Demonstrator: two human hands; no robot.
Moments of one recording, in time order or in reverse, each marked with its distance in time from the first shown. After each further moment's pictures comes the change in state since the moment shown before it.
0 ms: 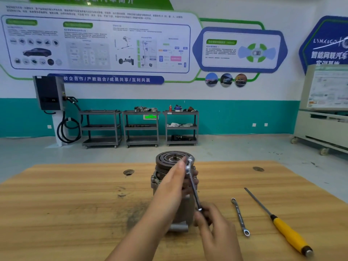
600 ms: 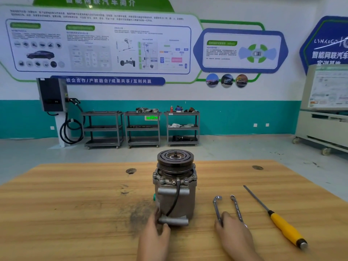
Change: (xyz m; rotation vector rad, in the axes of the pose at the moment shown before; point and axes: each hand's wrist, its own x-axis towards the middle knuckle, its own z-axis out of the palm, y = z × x) left_hand -0.035 -0.126 -0.039 0.417 0.427 -0.223; right_hand 0.020 0.078 -0.010 -0.670 -0.331 0.426
